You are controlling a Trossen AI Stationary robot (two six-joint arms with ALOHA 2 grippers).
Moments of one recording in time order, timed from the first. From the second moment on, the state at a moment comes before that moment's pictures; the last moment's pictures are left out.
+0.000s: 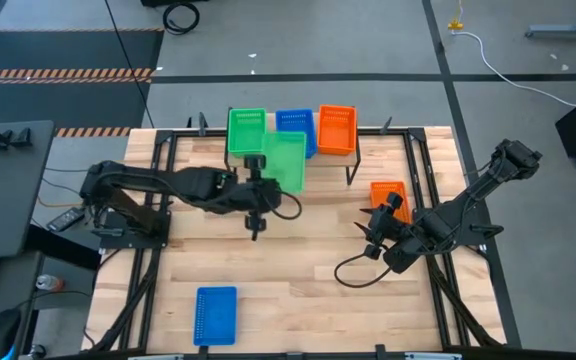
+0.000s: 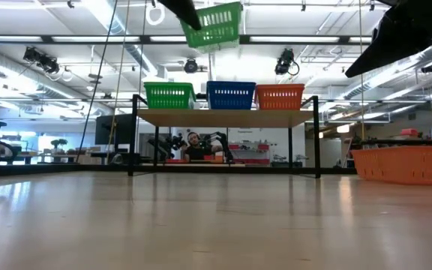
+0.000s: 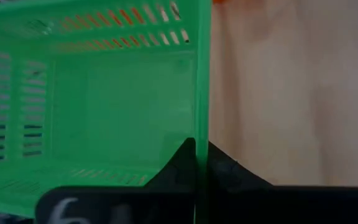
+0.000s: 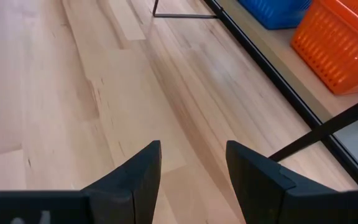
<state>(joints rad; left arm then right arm) -0.13 1.60 1.62 -0.94 -0.58 0.23 0.63 1.14 0.74 -0.74 0.95 0.73</state>
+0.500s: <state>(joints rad) 0.21 1.50 1.62 -1.08 -0.44 0.53 0.62 1.14 0.74 -0.72 0.95 0.68</state>
